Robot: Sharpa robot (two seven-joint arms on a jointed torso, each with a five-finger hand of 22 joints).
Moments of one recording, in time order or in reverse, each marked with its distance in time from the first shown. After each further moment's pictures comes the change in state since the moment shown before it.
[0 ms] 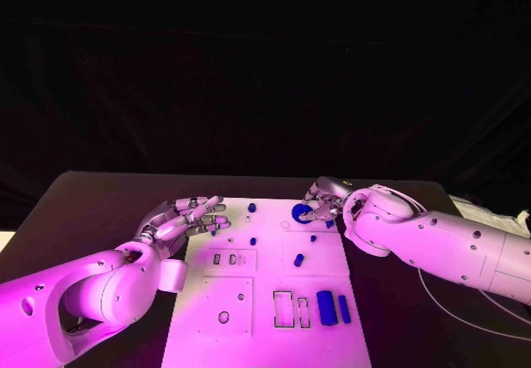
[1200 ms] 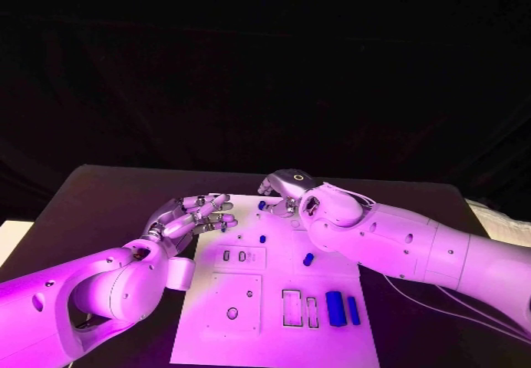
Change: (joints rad) left arm -0.001 0.016 0.001 0.005 0.000 -0.011 0.004; left_hand 0.000 0.000 0.003 0.008 0.000 0.000 0.000 0.006 0.000 0.004 0.004 0.000 0.001 0.000 0.000 0.004 -0.003 0.000 0.000 0.000 0.004 0.002; right arm 0.028 0.239 -0.033 -0.145 -0.297 -0.088 0.158; right_hand 0.018 -0.002 0.248 -0.143 -0.124 -0.023 0.028 -0.013 -0.001 -0.417 0.064 -1.182 -1.206 -0.002 0.052 -0.306 -0.330 0.078 -0.232 0.052 -0.365 -0.509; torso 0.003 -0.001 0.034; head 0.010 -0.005
